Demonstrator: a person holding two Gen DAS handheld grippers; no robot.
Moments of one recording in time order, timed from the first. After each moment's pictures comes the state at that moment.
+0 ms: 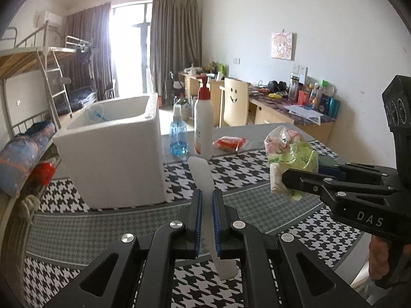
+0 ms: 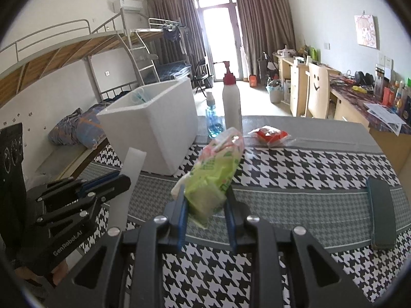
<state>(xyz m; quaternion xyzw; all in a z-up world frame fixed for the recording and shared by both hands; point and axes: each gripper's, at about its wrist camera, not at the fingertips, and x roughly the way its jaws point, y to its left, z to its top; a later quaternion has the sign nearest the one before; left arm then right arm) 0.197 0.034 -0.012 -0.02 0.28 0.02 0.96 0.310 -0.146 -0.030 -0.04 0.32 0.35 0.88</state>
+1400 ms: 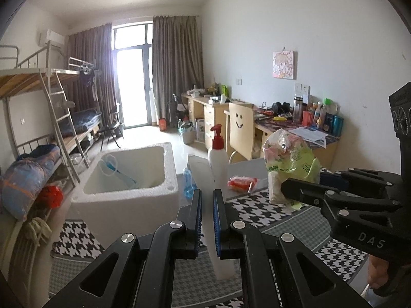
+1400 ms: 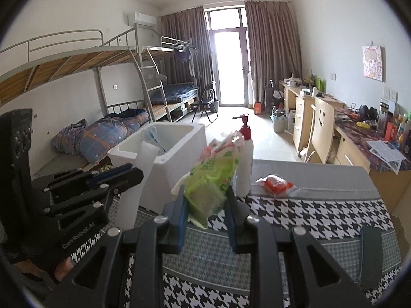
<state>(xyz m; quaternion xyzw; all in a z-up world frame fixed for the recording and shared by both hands) 0.218 0.059 0.039 0.00 0.22 0.03 0.97 0.317 -0.111 0.026 -0.05 0.24 0.36 0.90</state>
